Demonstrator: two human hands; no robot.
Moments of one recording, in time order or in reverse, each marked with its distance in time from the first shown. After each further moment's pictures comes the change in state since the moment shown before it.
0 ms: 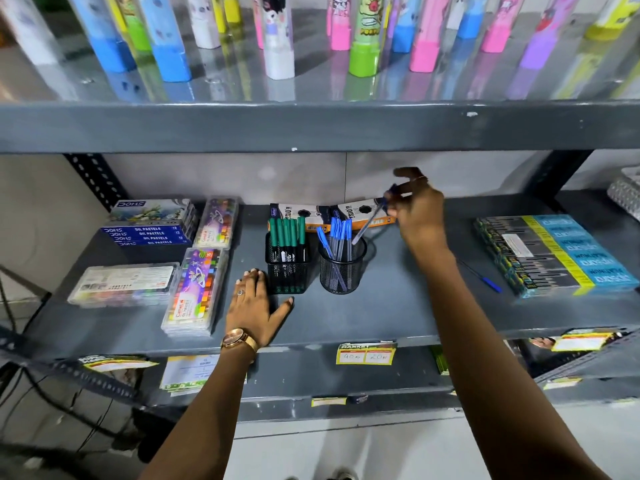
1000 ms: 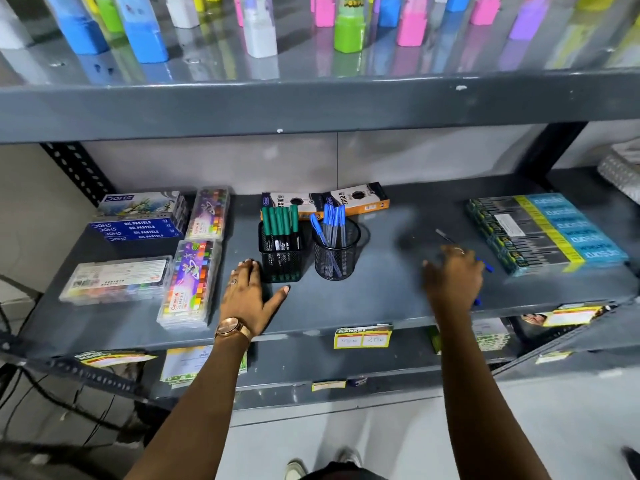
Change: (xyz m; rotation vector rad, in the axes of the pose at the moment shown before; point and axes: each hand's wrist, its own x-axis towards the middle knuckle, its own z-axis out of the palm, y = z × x) left_hand 0.000 -0.004 -0.005 -0.010 -0.006 0.030; right_hand -0.088 0.099 -0.032 -0.672 0.165 0.381
